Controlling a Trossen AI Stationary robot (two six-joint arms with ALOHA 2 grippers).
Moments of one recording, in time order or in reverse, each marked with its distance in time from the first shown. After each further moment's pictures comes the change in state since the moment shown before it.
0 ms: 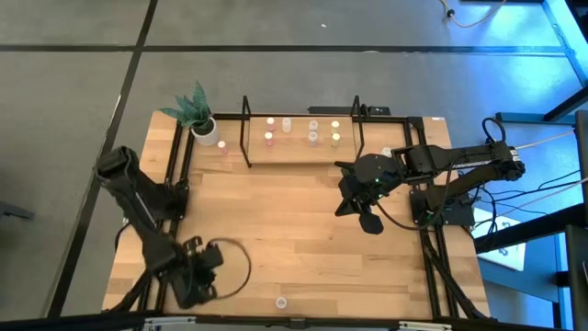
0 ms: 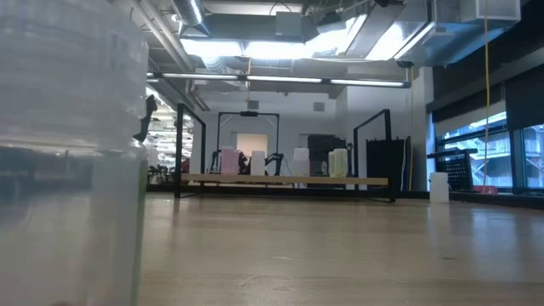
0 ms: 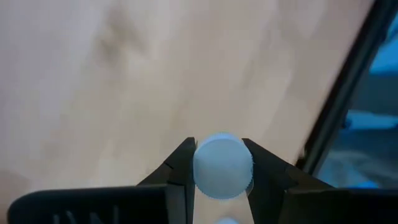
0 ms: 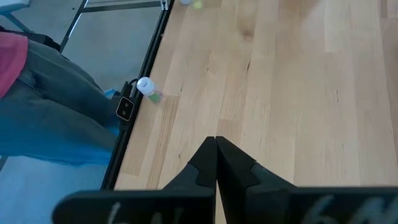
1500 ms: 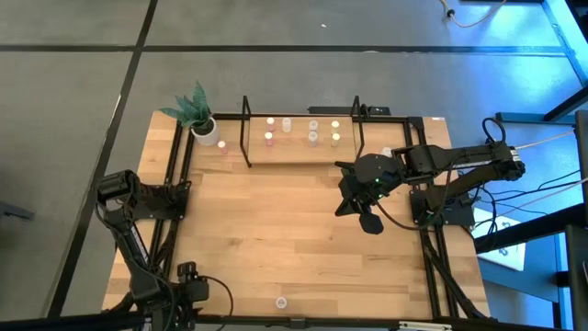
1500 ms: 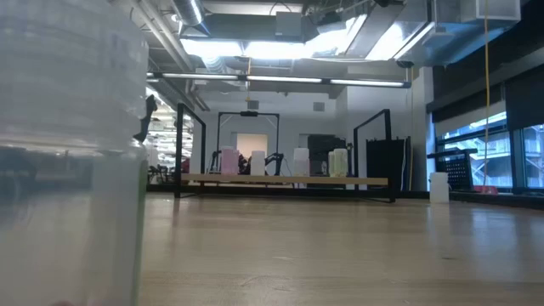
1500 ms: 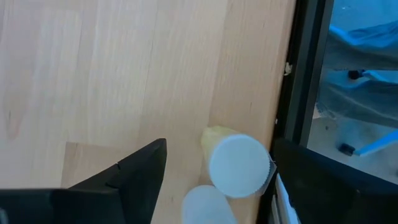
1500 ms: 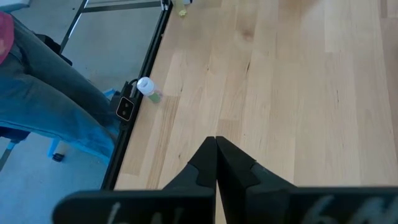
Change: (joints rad) left arm -0.236 0.211 0.000 0.192 -0.042 0.048; right arm 0.000 0.000 0.000 0.000 0.000 0.000
